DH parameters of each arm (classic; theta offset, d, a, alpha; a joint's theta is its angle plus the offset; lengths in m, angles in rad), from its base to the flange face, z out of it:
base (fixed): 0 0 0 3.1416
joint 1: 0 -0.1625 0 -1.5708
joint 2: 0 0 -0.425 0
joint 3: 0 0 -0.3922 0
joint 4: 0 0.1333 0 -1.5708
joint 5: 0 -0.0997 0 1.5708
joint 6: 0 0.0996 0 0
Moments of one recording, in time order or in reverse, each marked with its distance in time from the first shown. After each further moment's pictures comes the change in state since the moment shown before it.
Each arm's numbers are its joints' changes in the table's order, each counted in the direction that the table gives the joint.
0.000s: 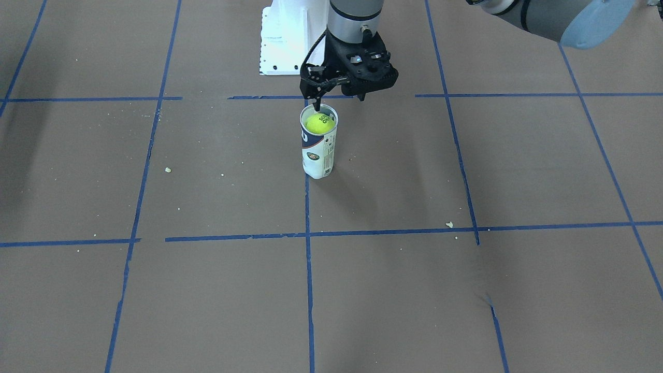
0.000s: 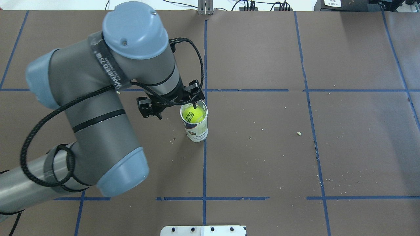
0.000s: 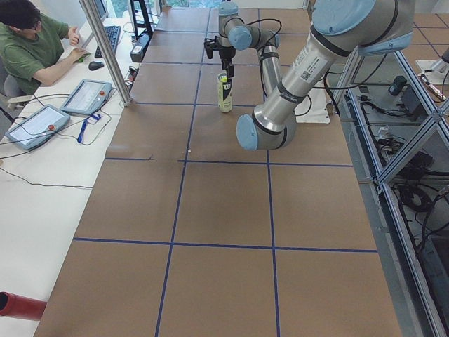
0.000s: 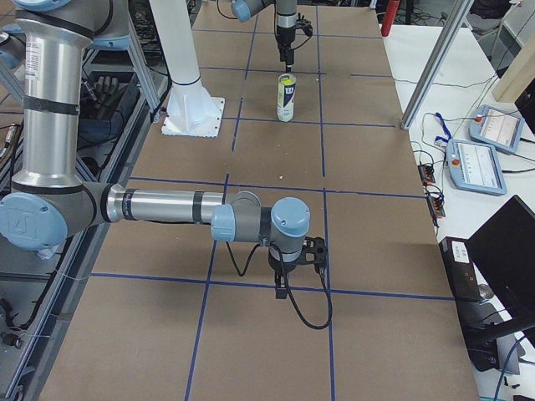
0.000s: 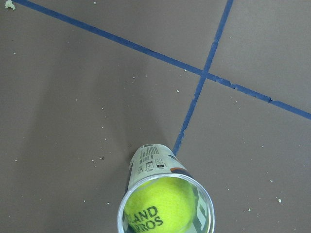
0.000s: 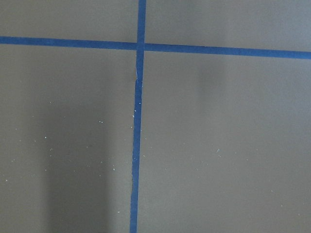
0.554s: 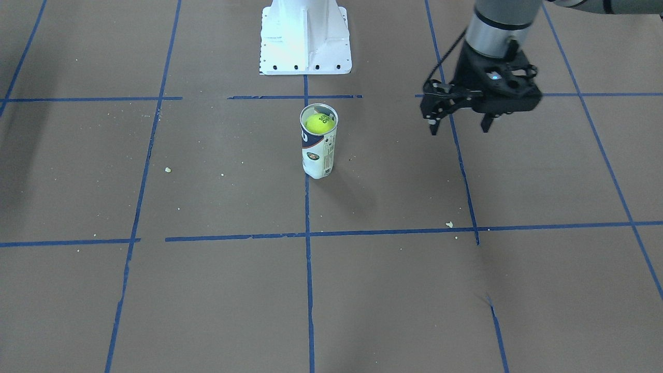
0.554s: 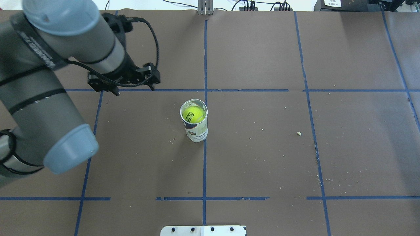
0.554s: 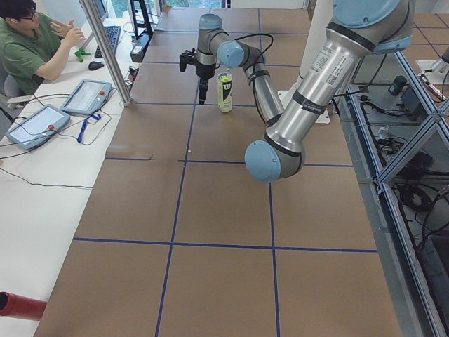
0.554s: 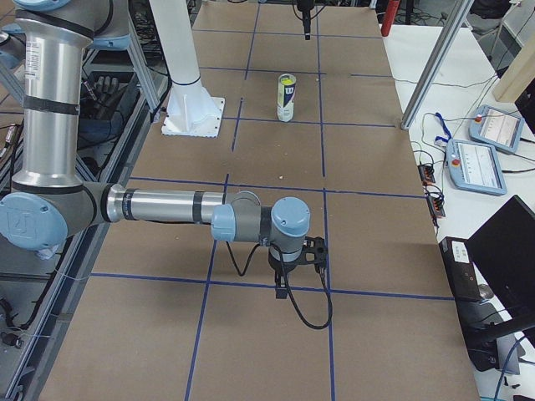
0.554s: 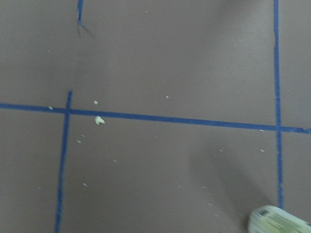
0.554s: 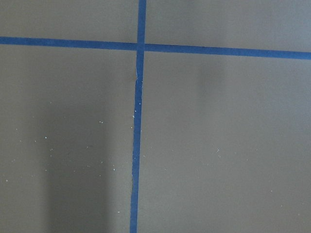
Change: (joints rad) left arm 0.329 0.272 -0.098 -0.019 0.030 0.602; right arm 0.000 0.000 0.000 0.000 0.000 0.000
